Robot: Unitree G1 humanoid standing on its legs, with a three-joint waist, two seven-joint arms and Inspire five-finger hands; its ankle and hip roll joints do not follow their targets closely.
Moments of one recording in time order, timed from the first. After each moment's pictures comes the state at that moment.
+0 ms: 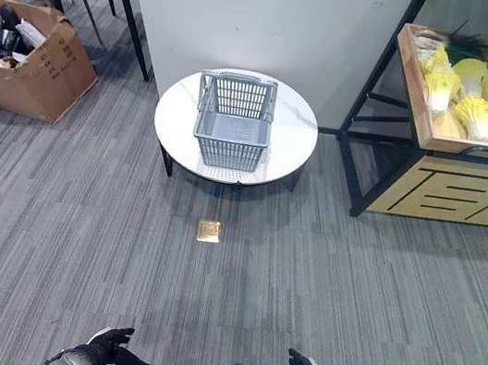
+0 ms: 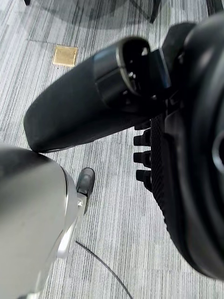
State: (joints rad) left arm -0.09 0.21 -0.31 1.29 -0.04 -0.04 0.02; right arm -0.07 -0.24 0.24 1.27 0.14 -0.04 0.04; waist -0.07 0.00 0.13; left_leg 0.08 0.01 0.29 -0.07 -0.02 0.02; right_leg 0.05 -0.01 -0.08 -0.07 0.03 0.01
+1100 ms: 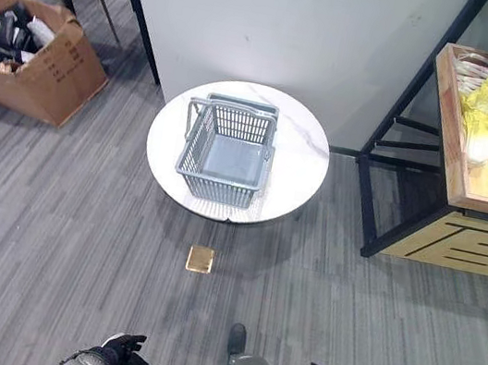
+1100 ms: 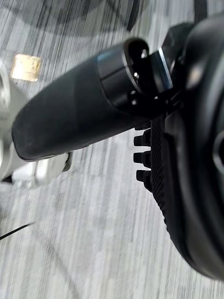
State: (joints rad) left arm -0.11 0.14 -0.30 1.34 -0.04 -0.03 0.04; right arm -0.02 -0.31 0.23 1.28 0.20 -0.02 0.04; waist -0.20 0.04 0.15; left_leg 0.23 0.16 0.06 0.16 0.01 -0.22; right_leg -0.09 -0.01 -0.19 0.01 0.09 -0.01
